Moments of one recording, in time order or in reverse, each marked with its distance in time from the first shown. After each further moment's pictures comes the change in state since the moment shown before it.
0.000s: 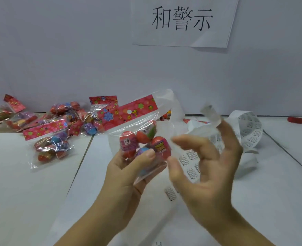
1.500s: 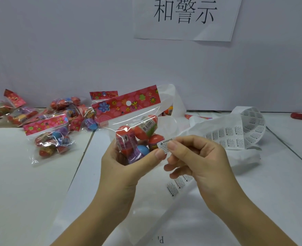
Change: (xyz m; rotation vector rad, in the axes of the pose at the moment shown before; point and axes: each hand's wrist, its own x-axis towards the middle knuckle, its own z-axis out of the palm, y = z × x) left_hand 0.001 0.006 -0.001 0.274 0.078 0.130; right_hand 0.019 -0.011 -0.007 0.329 -0.123 0.725
